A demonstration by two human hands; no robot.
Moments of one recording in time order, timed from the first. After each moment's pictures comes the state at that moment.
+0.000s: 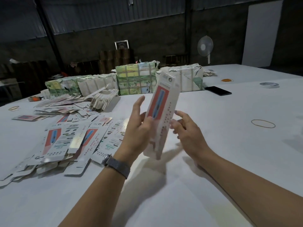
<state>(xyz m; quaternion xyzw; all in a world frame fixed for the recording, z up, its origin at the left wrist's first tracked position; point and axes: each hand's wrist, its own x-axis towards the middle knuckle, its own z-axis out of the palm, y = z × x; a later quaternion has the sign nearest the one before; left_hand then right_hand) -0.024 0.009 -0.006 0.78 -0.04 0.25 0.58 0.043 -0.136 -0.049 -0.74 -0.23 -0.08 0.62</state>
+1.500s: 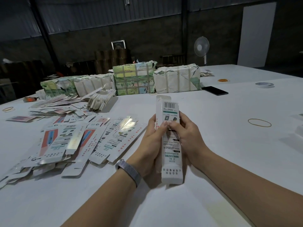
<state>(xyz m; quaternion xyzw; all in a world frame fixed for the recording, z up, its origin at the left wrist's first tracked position) -0.011 -0.015 -0.040 0.65 -0.04 0.10 0.75 0.038 -0.131 -0.048 -0.58 -0.22 0.03 0.78</state>
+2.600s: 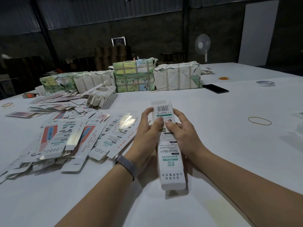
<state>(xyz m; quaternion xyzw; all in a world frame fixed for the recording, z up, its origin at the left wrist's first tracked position) -0.004 0.000 -0.042 0.69 -0.04 0.16 0.70 0.030 -0.129 -0.048 -0.61 -0.26 0.05 0.74</state>
